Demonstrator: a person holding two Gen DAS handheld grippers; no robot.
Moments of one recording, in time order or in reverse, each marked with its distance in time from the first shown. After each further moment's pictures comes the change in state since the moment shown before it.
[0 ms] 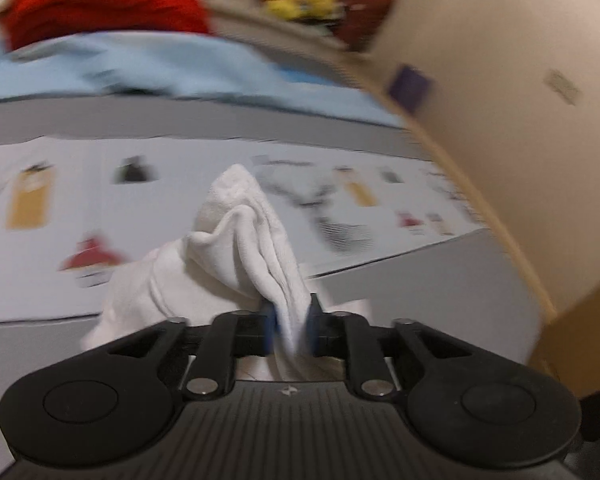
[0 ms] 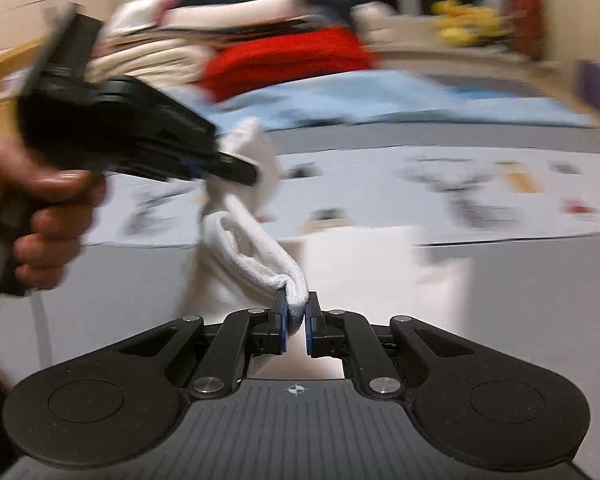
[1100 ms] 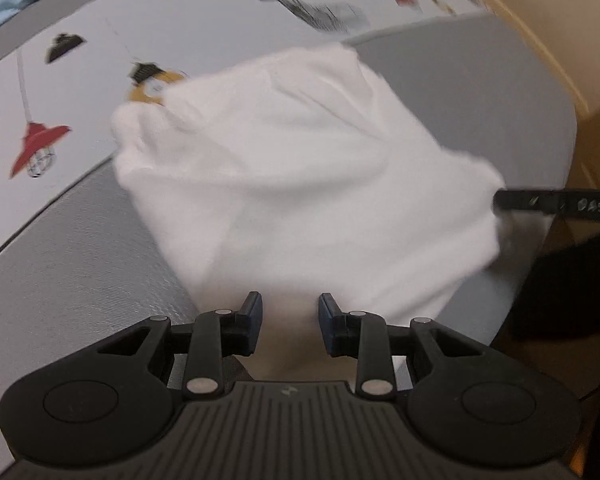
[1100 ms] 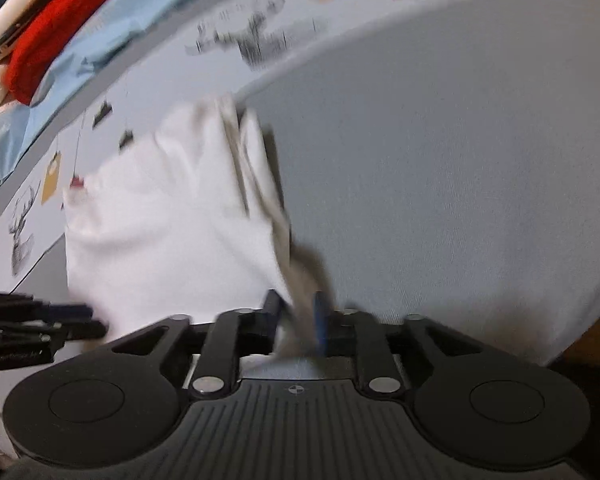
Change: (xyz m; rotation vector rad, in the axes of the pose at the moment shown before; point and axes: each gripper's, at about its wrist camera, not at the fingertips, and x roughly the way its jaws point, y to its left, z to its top) left arm 0.068 0.017 -0.085 0.283 0.517 0.109; right arm 0.035 -0.129 -0.019 0.493 0.363 -0.187
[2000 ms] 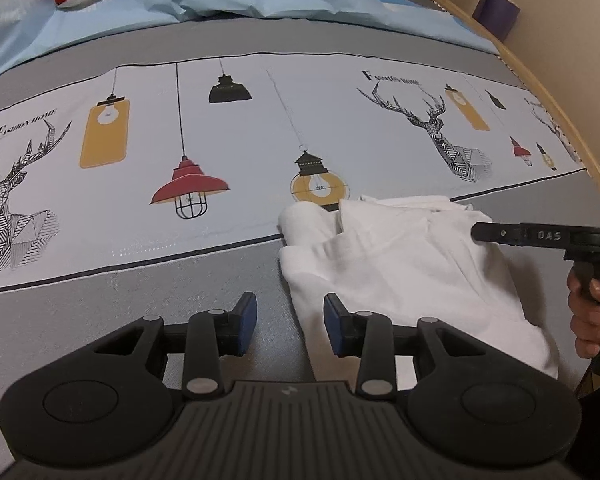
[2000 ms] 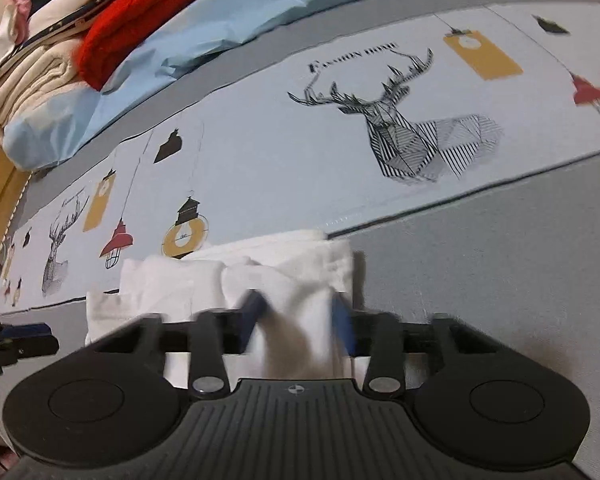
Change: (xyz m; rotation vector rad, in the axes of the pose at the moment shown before) left arm -0.043 0.073 0.021 -0.329 -0.223 0.170; right arm 0.106 0.059 0.122 -0.245 -0.018 0.229
